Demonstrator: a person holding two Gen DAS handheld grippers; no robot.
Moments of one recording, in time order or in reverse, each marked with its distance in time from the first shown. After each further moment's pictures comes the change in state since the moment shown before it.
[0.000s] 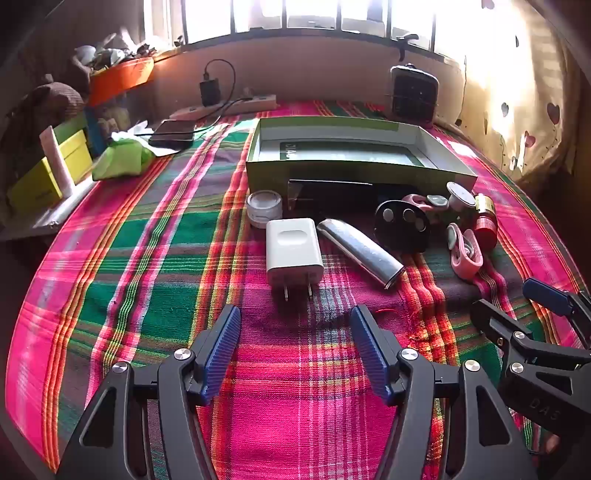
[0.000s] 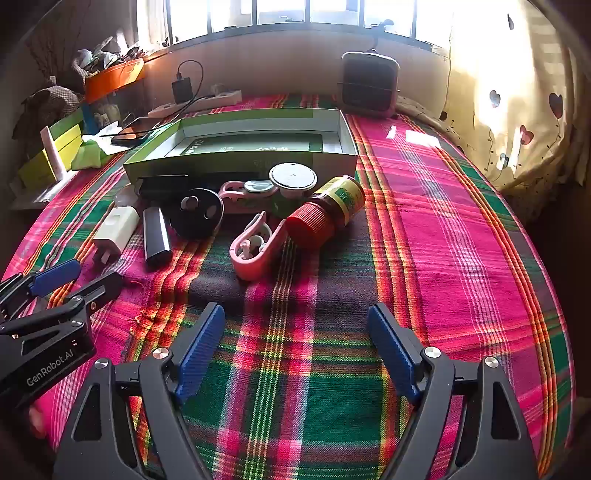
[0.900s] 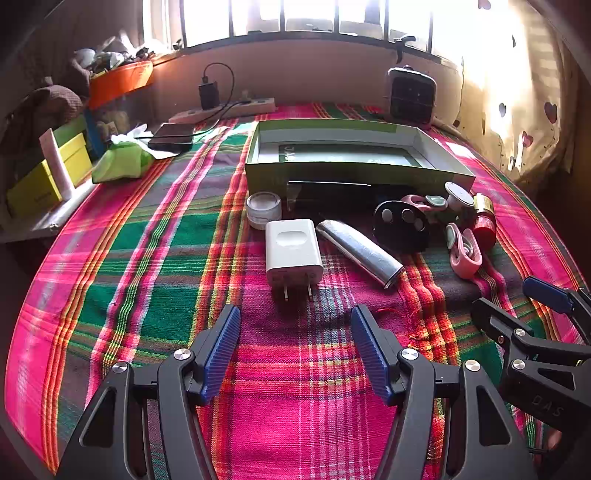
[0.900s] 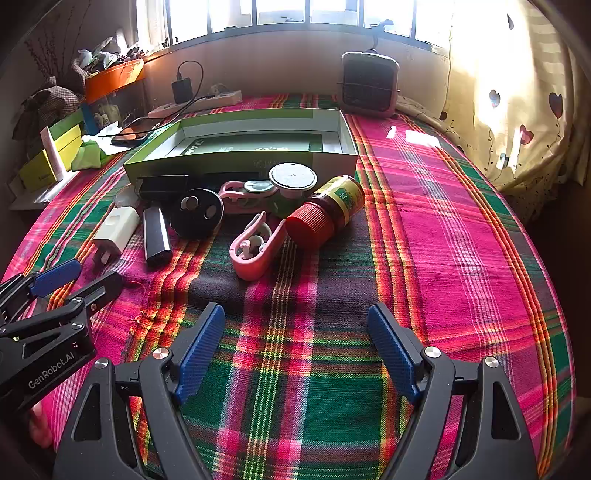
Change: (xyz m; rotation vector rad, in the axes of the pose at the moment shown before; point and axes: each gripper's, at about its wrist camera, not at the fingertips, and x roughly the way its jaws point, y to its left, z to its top) left arm -0.003 -0.006 -0.004 0.005 -0.010 0.002; right arm 0.000 0.000 0.000 0.001 -0.001 0.001
